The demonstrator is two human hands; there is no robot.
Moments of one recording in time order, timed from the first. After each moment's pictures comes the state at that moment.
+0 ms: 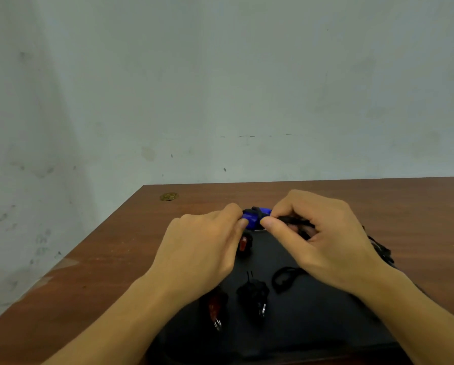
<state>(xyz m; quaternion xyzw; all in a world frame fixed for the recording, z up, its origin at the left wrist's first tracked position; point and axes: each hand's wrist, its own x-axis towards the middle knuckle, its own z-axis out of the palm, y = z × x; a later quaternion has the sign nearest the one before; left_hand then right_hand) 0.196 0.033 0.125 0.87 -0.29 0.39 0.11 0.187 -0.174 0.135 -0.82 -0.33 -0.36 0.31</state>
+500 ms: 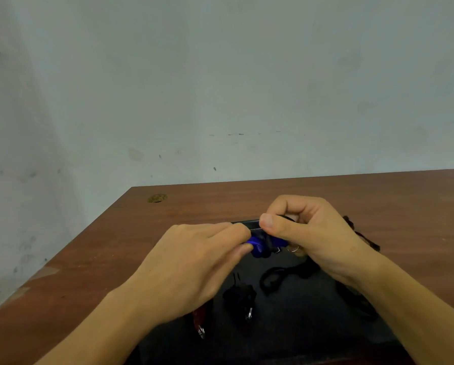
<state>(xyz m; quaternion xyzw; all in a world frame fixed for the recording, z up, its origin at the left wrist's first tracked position) 0.187 0.030 0.132 0.84 -0.44 0.30 0.11 0.193 -0.185 0.135 -0.72 -0.26 -0.04 0.65</state>
